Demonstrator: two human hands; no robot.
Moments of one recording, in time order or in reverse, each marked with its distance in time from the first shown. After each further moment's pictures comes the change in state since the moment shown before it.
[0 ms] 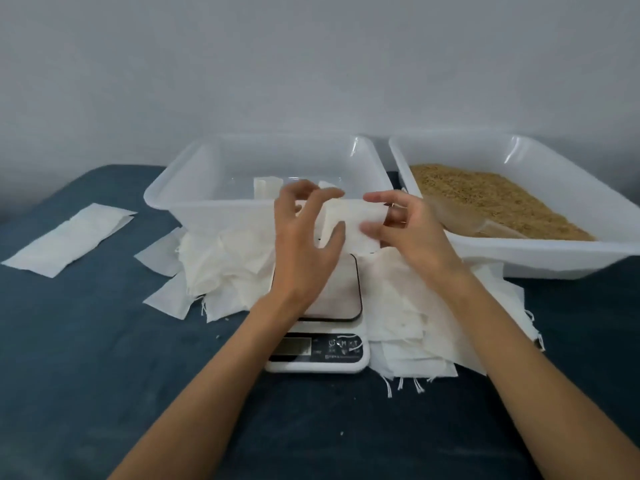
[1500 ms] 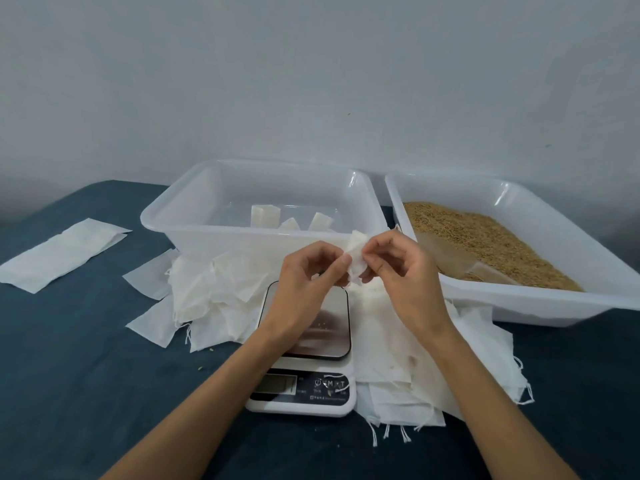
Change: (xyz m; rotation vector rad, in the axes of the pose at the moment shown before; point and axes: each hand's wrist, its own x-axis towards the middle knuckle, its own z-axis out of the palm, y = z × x) left_hand -0.002 -0.010 0.012 -0.588 -0.171 -0.336; right_hand -0.015 0.002 0.004 -0.034 0.051 -0.261
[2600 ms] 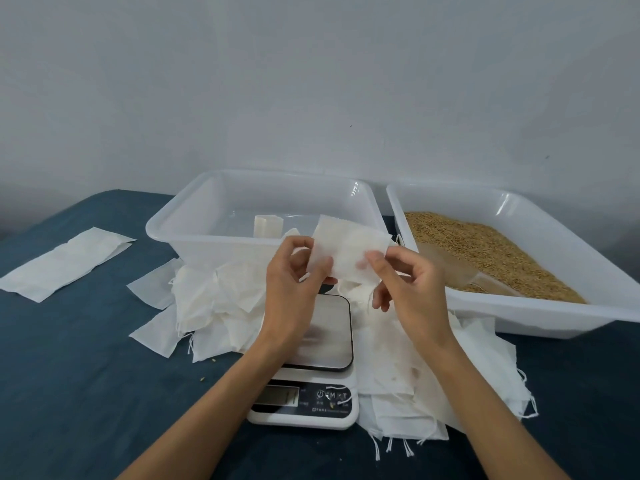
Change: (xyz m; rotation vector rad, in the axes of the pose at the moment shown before) left_hand 0.000 0.012 -0.002 -0.055 0.220 0.036; right_hand -0.001 0.001 0.003 0.076 0.111 0.088
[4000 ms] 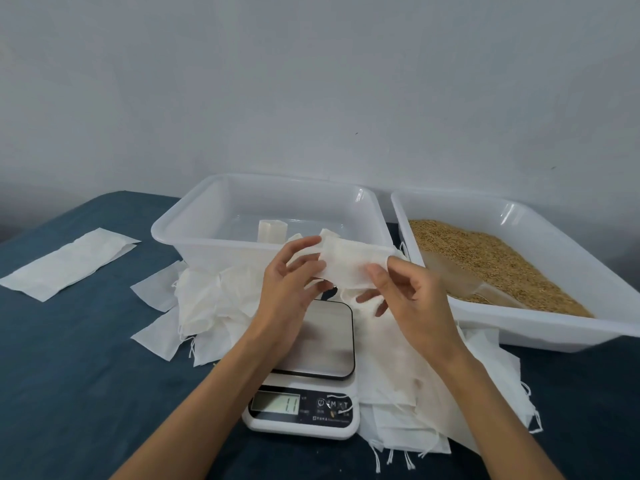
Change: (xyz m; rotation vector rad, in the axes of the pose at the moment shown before) left_hand 0.010 0.006 -0.010 -0.357 -0.029 -0.305; right_hand -0.001 -0.009 -0.003 -0.185 -0.168 -0.121
